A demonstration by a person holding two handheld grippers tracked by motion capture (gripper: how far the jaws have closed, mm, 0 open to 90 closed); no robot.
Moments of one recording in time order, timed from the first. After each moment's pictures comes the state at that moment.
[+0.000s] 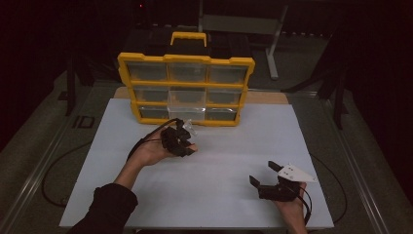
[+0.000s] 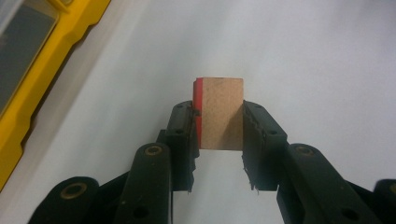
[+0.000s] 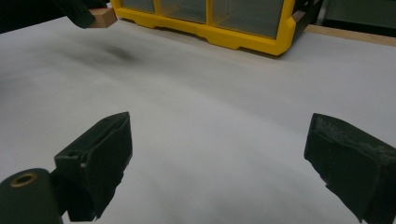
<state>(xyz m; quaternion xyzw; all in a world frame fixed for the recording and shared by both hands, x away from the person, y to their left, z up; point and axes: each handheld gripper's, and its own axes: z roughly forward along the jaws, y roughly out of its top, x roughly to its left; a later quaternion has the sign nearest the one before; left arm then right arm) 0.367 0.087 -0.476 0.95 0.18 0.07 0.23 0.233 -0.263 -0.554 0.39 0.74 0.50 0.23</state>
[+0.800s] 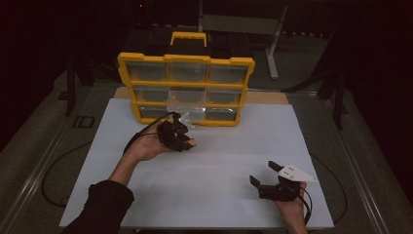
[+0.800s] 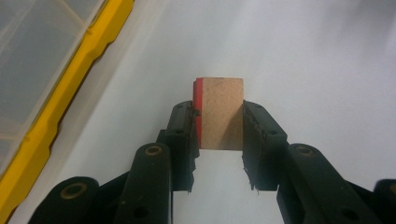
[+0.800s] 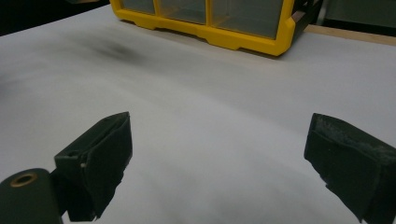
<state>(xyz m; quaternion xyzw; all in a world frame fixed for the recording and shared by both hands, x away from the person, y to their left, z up) 0.367 0.093 -0.450 0.95 0.17 0.08 0.25 0.233 -0.263 -0.554 0.39 0.73 0.50 0.23</state>
